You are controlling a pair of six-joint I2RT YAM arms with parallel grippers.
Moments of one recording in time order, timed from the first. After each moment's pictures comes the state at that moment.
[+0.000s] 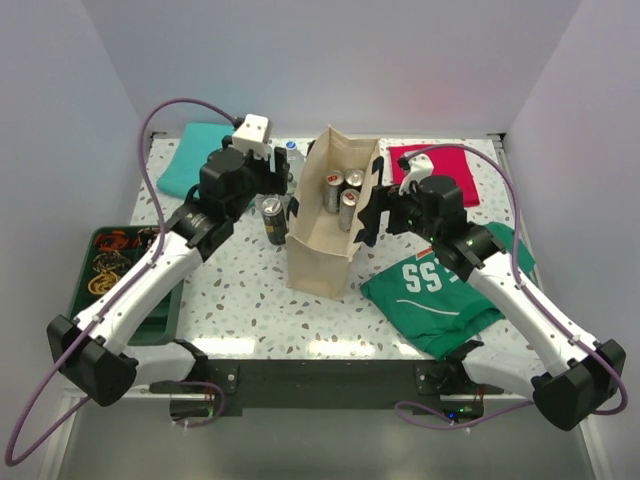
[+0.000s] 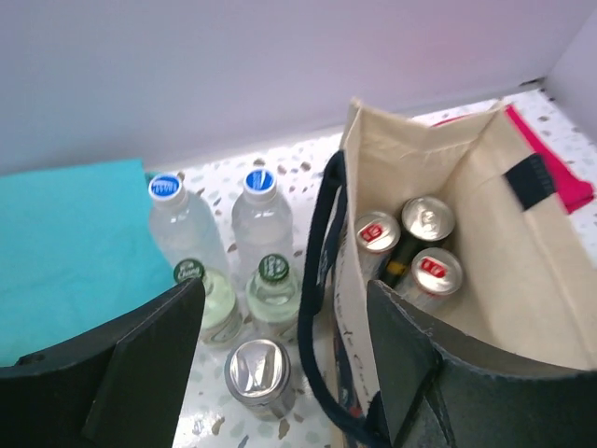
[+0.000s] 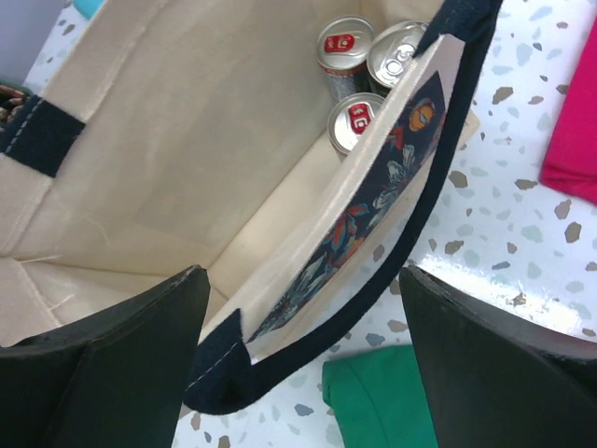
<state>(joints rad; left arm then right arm) -0.55 1.25 1.22 -0.17 -0.25 -0.09 0.53 1.11 1.06 -0.37 -0.02 0.31</state>
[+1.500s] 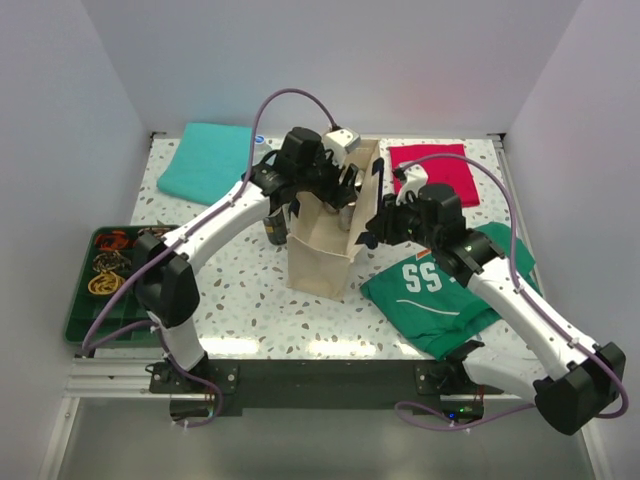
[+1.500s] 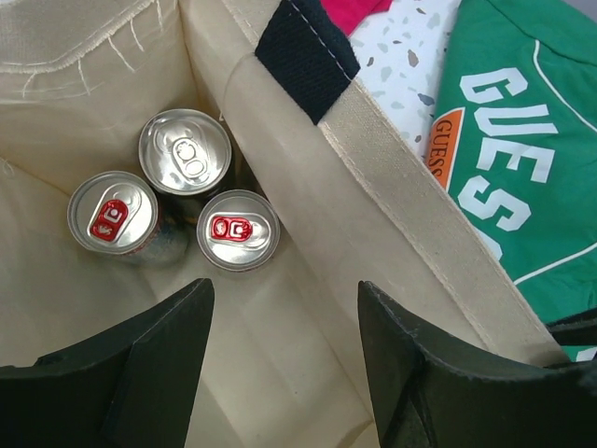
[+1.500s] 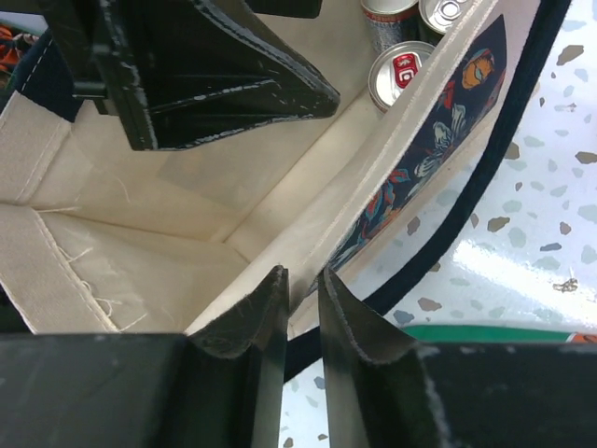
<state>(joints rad) -0.64 1.77 1.62 -0.38 0.28 -0.02 0.53 1.08 0.99 -0.37 -0.12 0.32</state>
